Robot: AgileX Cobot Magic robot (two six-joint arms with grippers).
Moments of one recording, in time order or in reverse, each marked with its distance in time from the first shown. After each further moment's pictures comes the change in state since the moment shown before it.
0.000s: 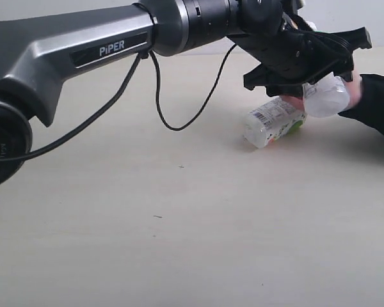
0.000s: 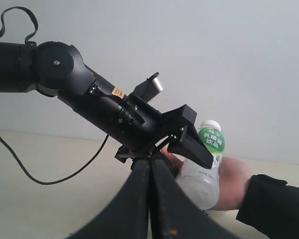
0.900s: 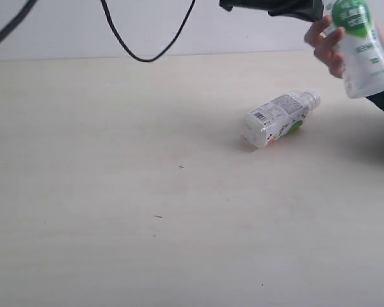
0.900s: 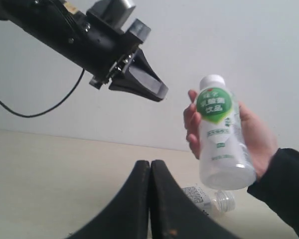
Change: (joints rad) left arm 0.041 -0.217 0.000 0.059 0.141 0.235; right arm 0.000 0.000 0.000 0.000 0.000 0.000
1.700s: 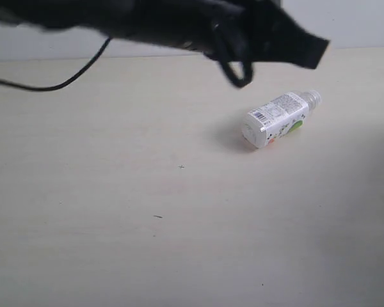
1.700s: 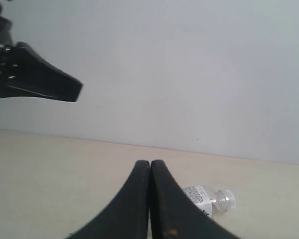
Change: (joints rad) left arm -0.125 -0.573 0.918 0.026 -0.619 0.414; right arm 0.000 0.000 0.000 0.000 0.000 0.000
